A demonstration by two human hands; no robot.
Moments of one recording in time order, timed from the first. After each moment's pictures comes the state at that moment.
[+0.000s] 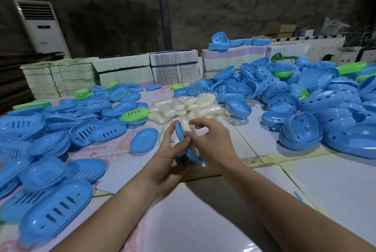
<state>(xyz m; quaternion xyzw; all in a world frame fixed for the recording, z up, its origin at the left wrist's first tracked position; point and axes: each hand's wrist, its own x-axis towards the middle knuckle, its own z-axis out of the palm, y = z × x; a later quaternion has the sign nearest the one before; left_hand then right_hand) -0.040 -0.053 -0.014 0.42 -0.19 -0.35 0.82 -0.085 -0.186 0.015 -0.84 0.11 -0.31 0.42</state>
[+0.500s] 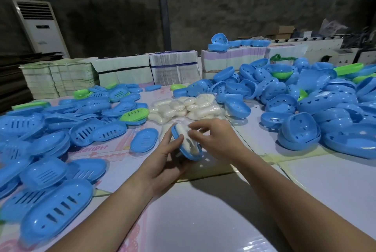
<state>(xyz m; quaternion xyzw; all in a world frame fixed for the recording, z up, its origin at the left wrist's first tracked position) -0.027 -0.051 -0.018 0.34 -0.12 -0.39 0.85 -0.090 -0.208 0.032 -0.93 0.02 -0.22 0.30</state>
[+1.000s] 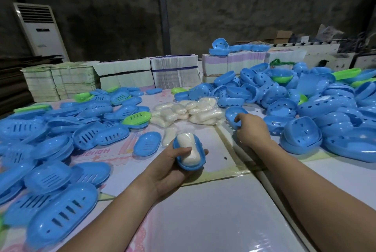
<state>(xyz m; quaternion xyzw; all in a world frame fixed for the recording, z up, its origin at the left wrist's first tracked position) -0.026 -0.051 -0.014 0.37 -0.06 -0.42 0.83 -0.058 -0.307 0.011 -0.93 0.27 -0.20 0.11</state>
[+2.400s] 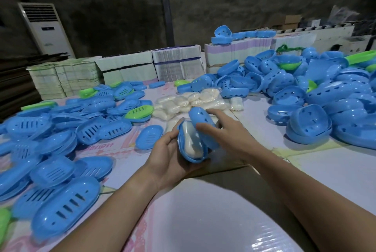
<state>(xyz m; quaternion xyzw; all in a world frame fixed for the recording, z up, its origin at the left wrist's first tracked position) -0.027 -0.051 -0.011 0.38 -0.12 -0.45 0.80 -0.093 -0.222 0.018 -0.87 0.08 -0.17 0.45</state>
